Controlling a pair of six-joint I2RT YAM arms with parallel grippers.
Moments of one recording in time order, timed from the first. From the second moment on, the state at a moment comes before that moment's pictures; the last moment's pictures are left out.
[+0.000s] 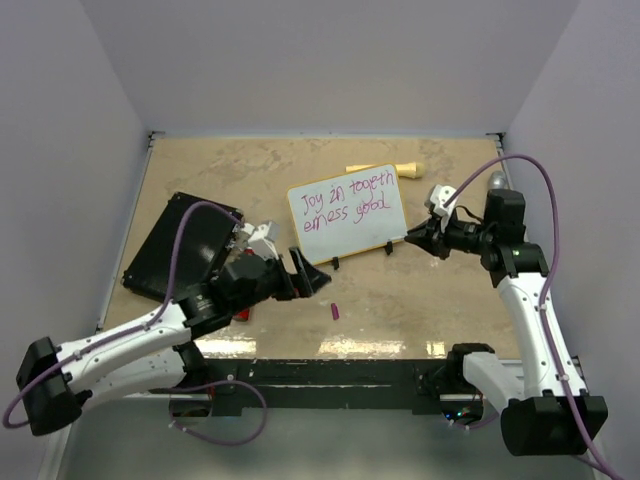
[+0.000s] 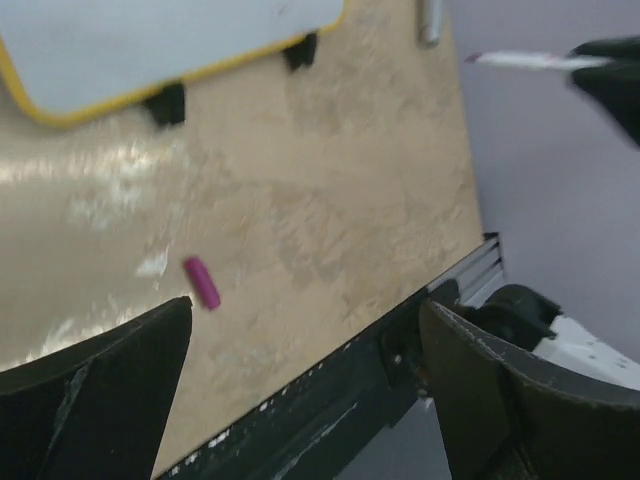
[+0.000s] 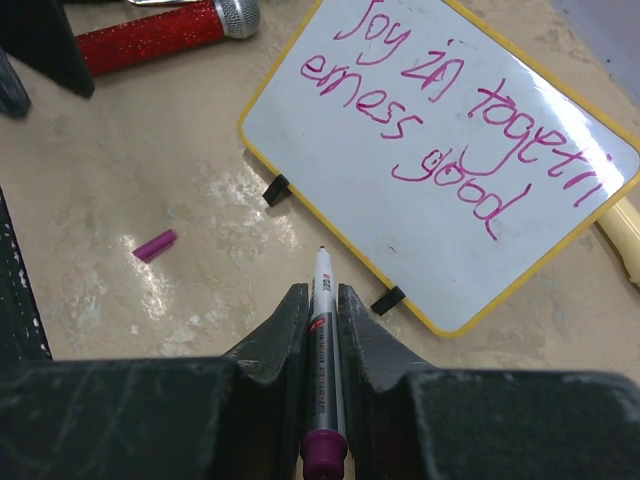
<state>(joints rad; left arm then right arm) -0.91 0.87 0.59 -0.08 -0.09 -0.93 0.01 0.96 0.94 -0.63 -0.93 -0.64</state>
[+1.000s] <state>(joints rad) -1.18 1.77 1.10 -0.57 -0.34 -1.20 -0.03 0.89 0.92 -0.60 -0.99 -0.64</state>
